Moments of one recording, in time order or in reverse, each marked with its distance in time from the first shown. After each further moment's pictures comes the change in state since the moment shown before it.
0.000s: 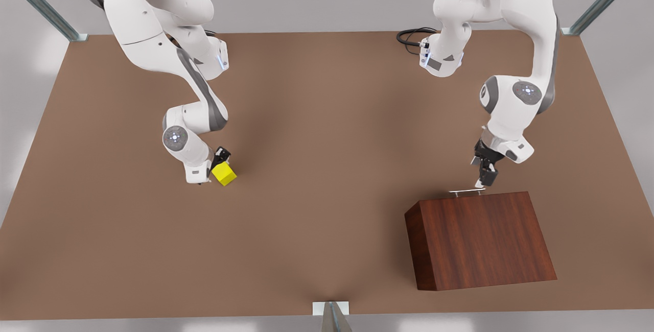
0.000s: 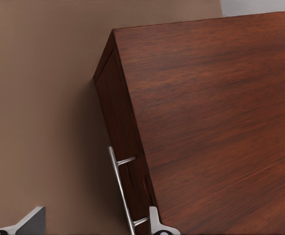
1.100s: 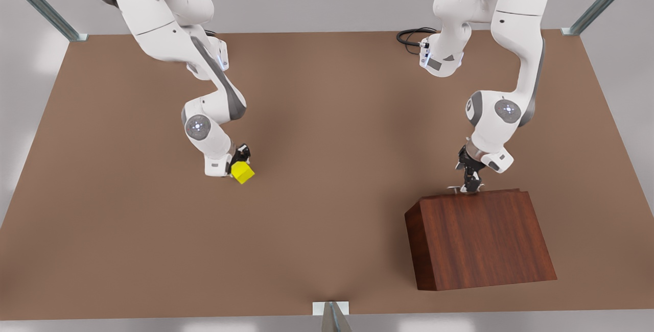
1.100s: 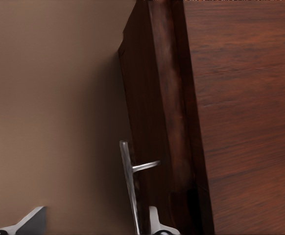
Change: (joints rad) left arm -0.018 0.130 0.002 -0.025 -0.032 0.095 -0.091; right arm 0.075 -0.029 0.107 0.052 0.021 -0.006 0.304
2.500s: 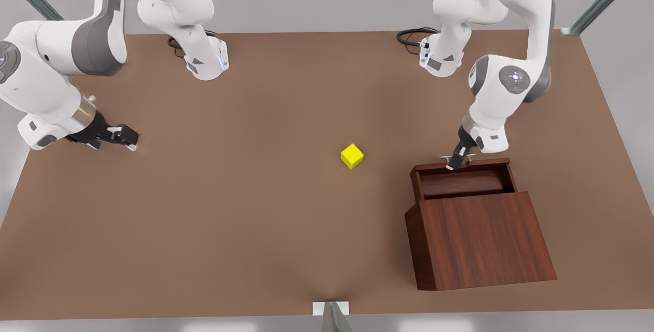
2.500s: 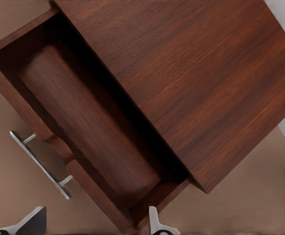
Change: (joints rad) left arm -0.136 -0.152 0.000 0.262 0.008 -0.522 0.449; right arm -0.014 -0.186 -0.405 0.753 -0.017 -0.963 0.364
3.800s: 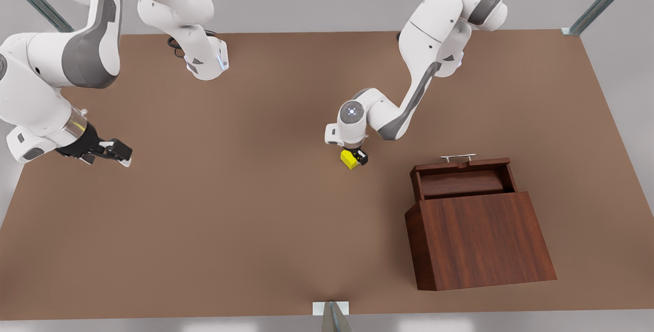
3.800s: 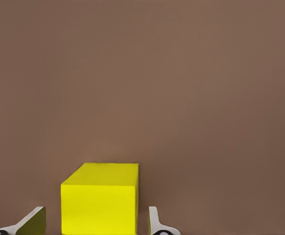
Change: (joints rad) left arm -0.431 0.524 -0.088 0.174 0.185 0.107 1.139; right arm 0.020 0.085 -0.004 0.105 0.032 0.047 0.016
